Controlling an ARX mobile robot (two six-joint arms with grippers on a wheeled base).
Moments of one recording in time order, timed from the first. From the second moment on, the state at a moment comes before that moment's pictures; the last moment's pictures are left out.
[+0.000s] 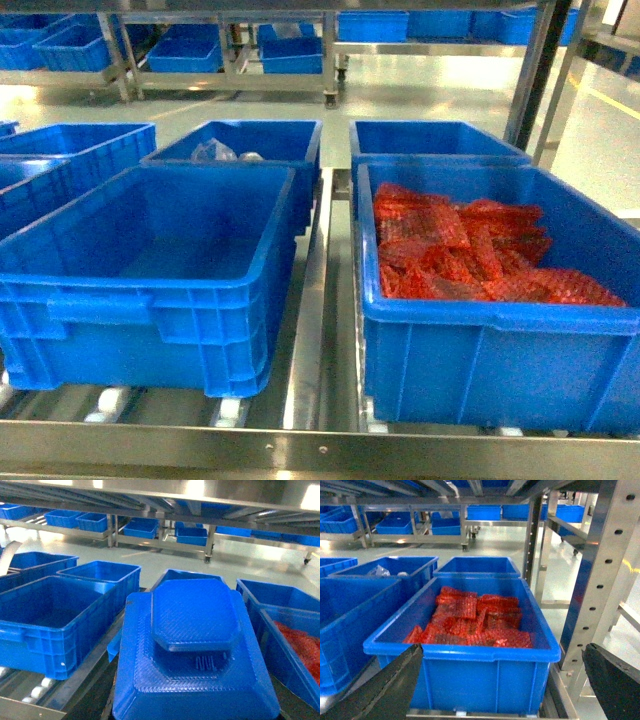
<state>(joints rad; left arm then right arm) -0.31 0.26 0.27 -0.01 -0.48 -0.07 0.00 0.01 0.01 0.00 0.00 0.00</state>
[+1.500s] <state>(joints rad) -0.31 0.25 0.27 -0.01 -0.48 -0.07 0.00 0.01 0.01 0.00 0.00 0.00</state>
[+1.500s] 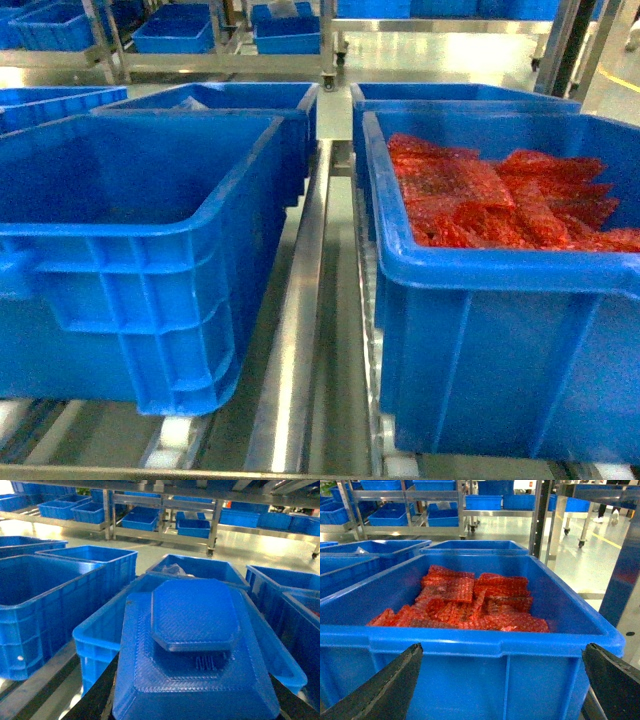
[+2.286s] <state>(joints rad) -0.31 0.26 0.27 -0.01 -0.48 -0.07 0.00 0.01 0.01 -0.01 0.00 0.00</state>
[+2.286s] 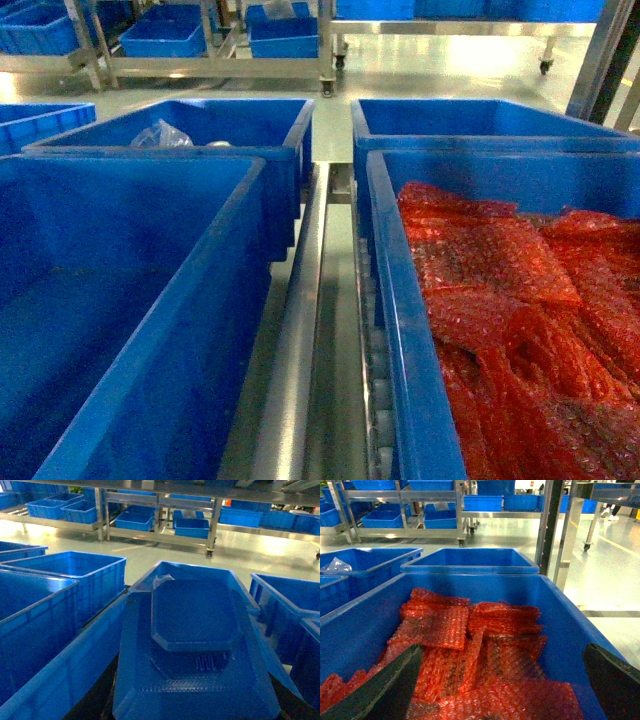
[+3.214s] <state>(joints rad) -0.31 0.26 0.27 -0.01 -0.48 -0.07 0.00 0.01 0.01 -0.01 0.00 0.00</state>
